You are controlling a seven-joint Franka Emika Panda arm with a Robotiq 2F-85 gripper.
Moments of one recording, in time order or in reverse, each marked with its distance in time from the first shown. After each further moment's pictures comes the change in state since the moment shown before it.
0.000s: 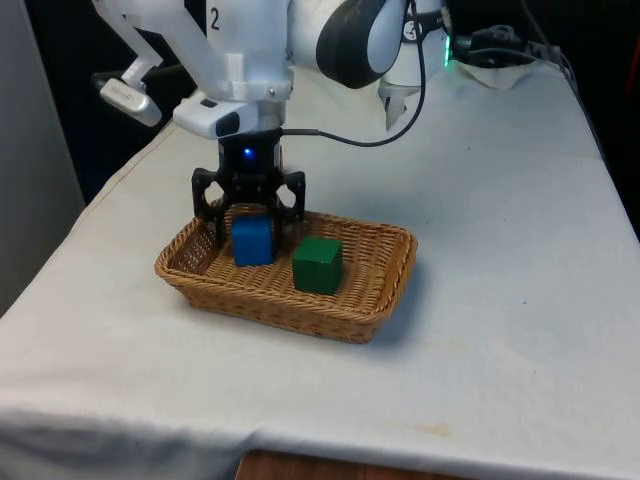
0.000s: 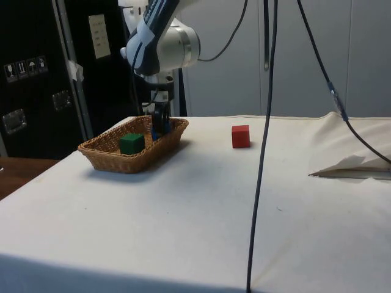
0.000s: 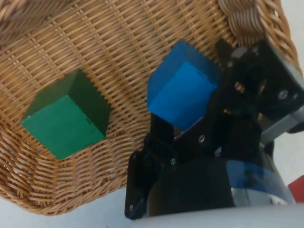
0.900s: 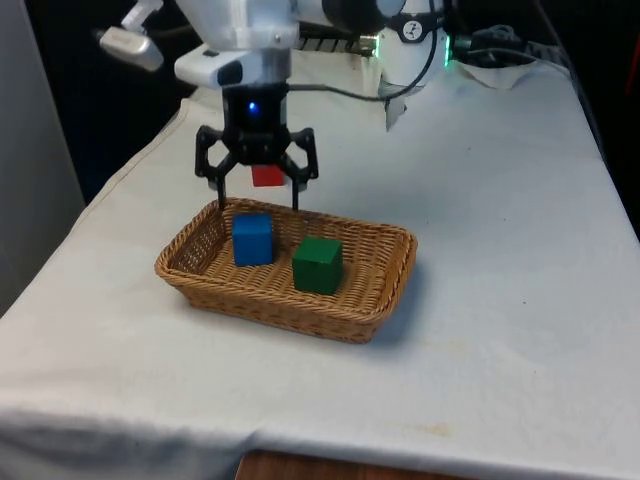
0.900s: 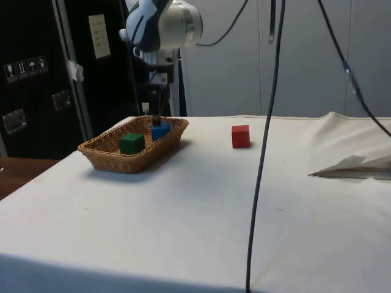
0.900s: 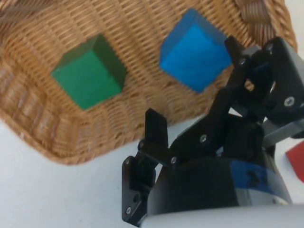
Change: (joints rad) arm 0.031 -0.136 -0.019 -0.076 -0.033 -0.034 0.037
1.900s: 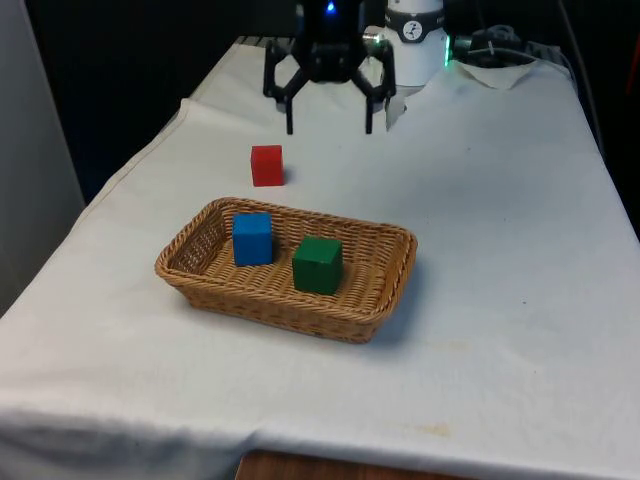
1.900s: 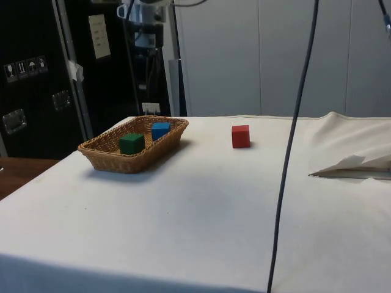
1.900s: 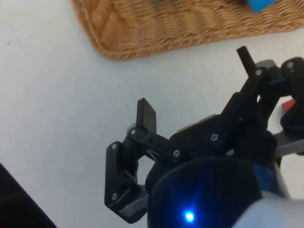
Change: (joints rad) arm 0.089 -0.321 0.060 -0.145 -0.308 -0.082 0.298
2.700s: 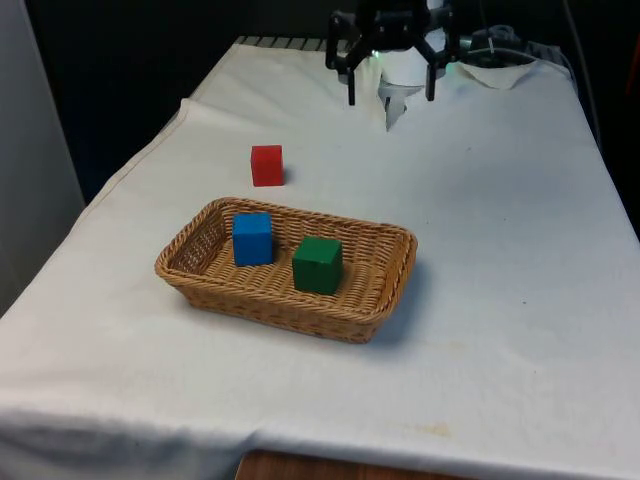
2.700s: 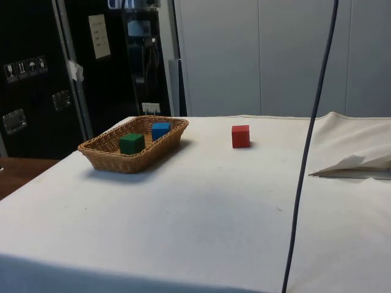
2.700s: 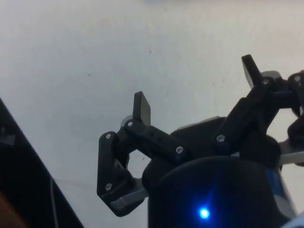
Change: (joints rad) arm 0.004 -0.112 0.106 -0.026 -0.105 -0.158 0.178
